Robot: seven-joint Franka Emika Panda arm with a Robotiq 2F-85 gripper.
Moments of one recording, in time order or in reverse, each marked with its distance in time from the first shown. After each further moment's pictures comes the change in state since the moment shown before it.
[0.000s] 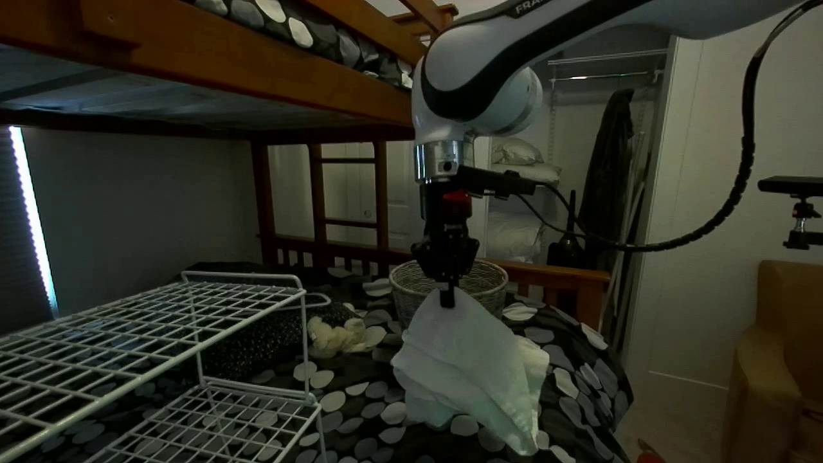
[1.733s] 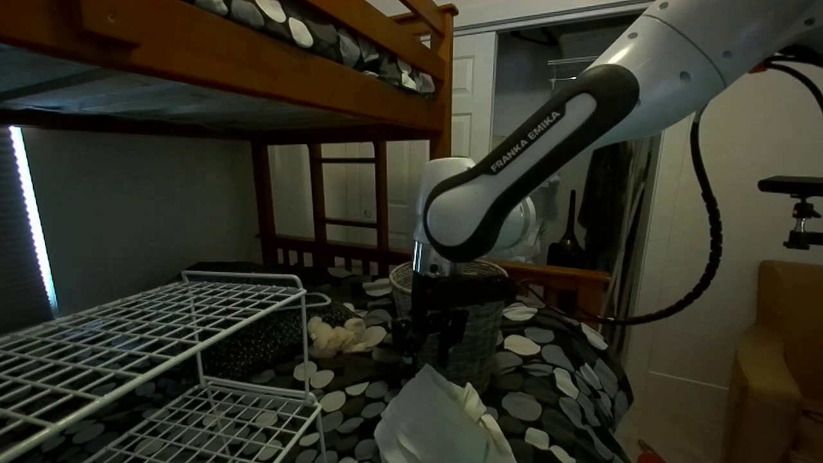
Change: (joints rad) arm 0.000 0.183 -0.002 -0.201 -0.065 0.571 0.196
